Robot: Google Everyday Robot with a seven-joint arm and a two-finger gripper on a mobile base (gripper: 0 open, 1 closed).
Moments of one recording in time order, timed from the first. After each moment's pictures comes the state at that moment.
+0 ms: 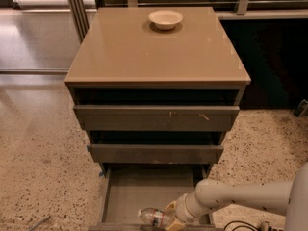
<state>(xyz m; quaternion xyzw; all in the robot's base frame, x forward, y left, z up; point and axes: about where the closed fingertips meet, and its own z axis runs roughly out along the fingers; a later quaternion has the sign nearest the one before) 0.391 -0.056 0.325 -0.65 0.70 0.24 0.18</state>
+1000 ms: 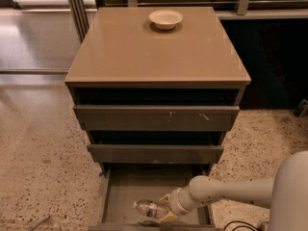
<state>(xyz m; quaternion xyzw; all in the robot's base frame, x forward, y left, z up) 0.431 -0.038 0.305 -0.66 0.69 0.22 0.22</state>
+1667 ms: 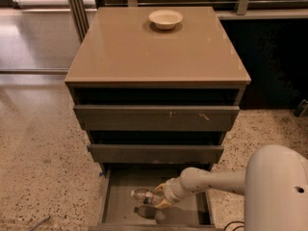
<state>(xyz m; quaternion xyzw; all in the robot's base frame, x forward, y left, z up) 0.499 -0.022 0.265 -0.67 0.68 0.19 0.24</state>
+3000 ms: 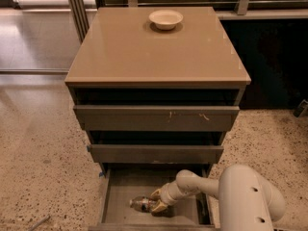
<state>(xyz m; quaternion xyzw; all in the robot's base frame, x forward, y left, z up) 0.522 -0.012 0.137 -0.67 0.66 0.25 0.22</state>
